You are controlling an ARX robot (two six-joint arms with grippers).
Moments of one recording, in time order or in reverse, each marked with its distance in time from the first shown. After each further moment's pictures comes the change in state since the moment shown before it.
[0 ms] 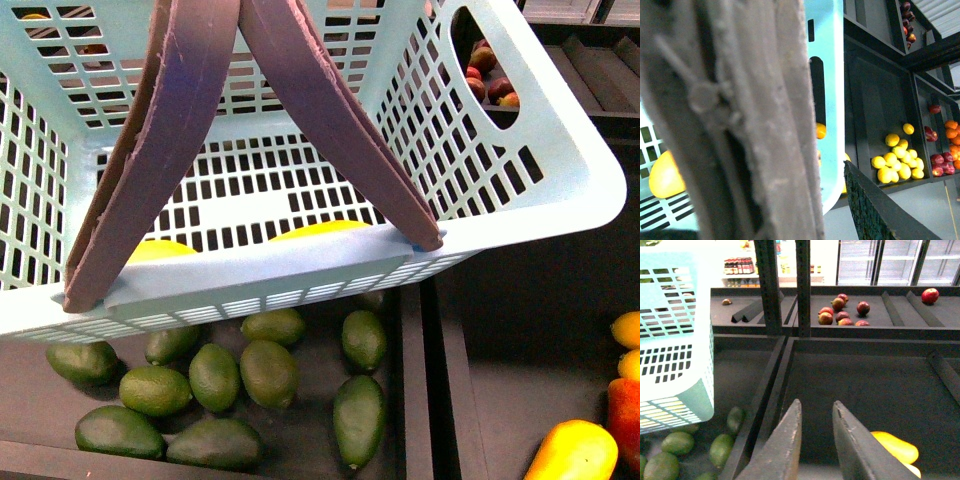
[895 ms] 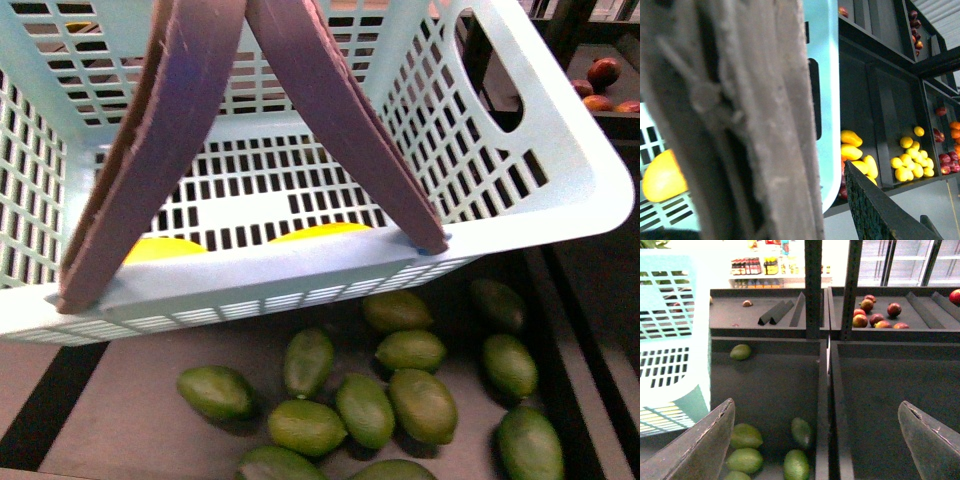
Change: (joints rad) left arm -0.003 0.000 0.000 0.000 0.000 -0.001; right arm 0.000 -0.002 0.000 -0.003 0.001 0.000
